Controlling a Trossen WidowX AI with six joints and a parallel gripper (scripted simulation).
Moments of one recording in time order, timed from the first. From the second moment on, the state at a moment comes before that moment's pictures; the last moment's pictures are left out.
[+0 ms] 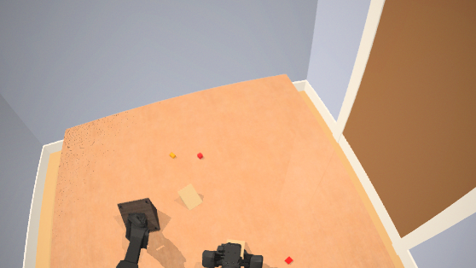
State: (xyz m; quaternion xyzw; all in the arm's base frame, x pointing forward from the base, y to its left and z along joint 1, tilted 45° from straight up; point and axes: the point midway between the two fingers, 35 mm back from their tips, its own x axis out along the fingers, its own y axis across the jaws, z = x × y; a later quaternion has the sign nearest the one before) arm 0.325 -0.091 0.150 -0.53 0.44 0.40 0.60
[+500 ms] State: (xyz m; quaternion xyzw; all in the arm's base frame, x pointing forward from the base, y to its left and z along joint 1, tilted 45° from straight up) arm 0.319 -0.041 0.198 -0.53 0.44 0.40 0.60
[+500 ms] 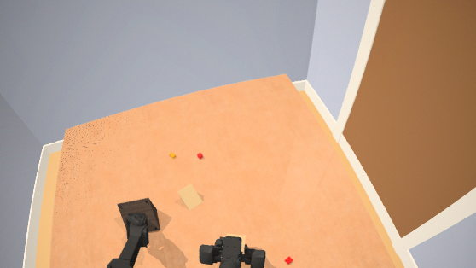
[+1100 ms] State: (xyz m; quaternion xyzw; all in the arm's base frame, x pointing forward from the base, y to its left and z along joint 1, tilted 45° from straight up) arm 0.313 -0.030 0.207 -0.48 0.50 0.34 0.64
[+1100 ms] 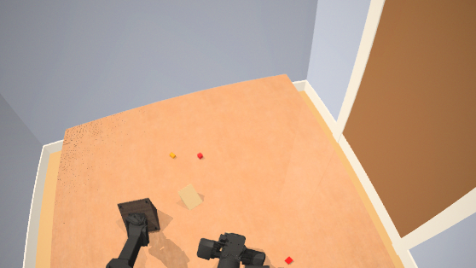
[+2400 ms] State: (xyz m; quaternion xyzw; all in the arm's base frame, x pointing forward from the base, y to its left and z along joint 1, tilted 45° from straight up) arm 0.311 -0.025 0.192 -0.17 0.66 -0.10 0.73
